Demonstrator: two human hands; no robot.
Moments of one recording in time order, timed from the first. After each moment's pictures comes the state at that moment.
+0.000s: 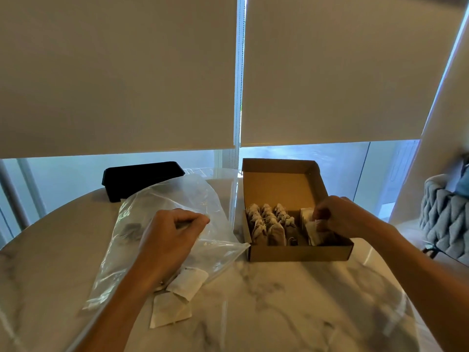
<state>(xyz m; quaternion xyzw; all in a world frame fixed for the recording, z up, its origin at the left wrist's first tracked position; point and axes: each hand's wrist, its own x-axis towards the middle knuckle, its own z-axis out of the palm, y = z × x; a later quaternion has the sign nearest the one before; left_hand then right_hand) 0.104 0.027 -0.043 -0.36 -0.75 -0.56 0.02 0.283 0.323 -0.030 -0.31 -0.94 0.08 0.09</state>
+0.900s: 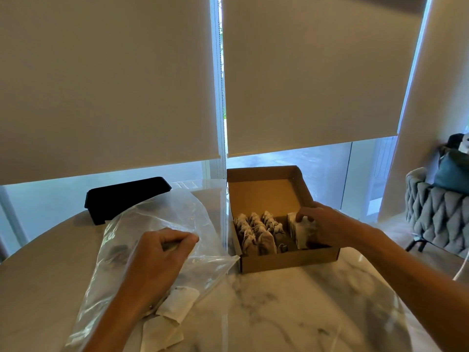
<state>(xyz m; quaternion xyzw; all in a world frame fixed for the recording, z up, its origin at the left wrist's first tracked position) 0.107 0.026 -0.044 -0.40 -0.74 -0.54 0.03 0.289 0.338 -0.050 -0.24 -0.96 0.03 0.10</state>
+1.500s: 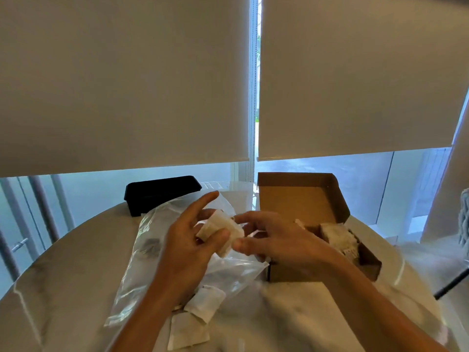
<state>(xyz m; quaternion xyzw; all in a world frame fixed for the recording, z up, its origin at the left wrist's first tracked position) 0.114 0.026 -0.031 -0.43 -0.63 -0.64 0.02 0.216 0.172 -0.006 -0.07 -0.87 0.47 0.13</state>
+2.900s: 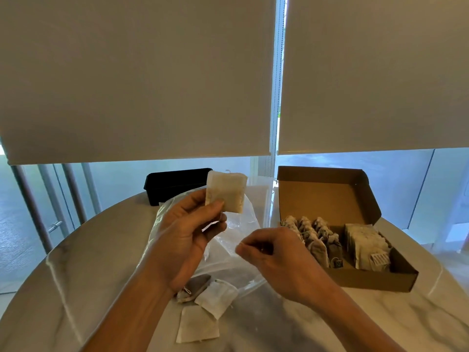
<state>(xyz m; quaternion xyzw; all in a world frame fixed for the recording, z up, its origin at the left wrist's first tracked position) 0.107 0.013 -0.016 -0.31 -0.47 -0.80 -0.20 0.207 0.147 -0.040 -0.09 -0.88 0.41 0.21</state>
